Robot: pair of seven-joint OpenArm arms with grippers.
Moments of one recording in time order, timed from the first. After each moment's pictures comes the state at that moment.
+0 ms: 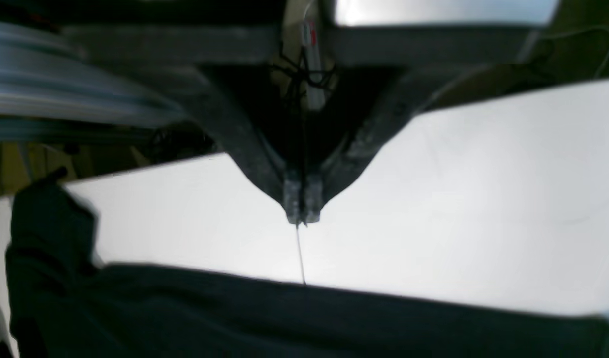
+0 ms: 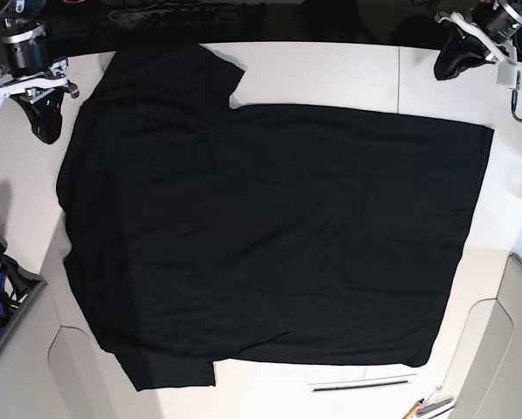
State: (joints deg) left arm 49.6 -22.4 -30.1 103.7 -53.1 -35.7 30.7; right arm -40.3 7.2 27.6 112.2 40.1 10.8 -20.0
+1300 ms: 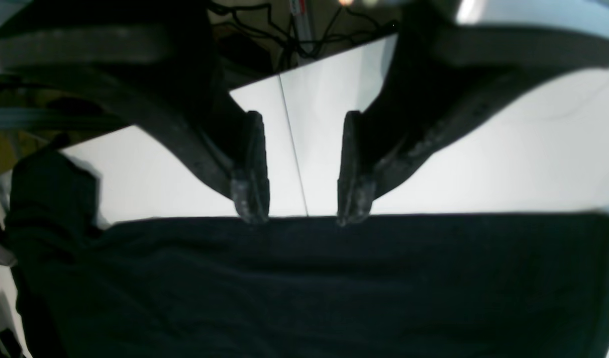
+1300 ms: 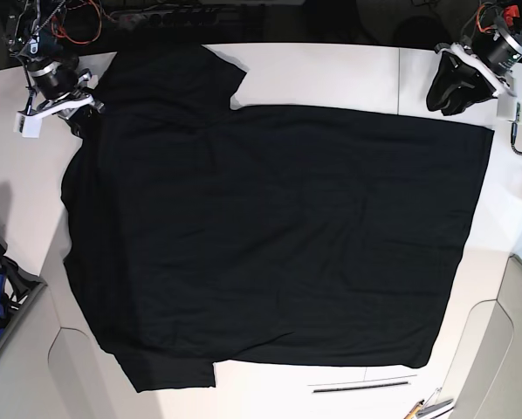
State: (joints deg) left arm 41.2 -22.2 -30.1 103.7 -52.9 -35.7 34.4; right arm -24.0 6.7 27.8 87.9 40.7 25.4 -32.6
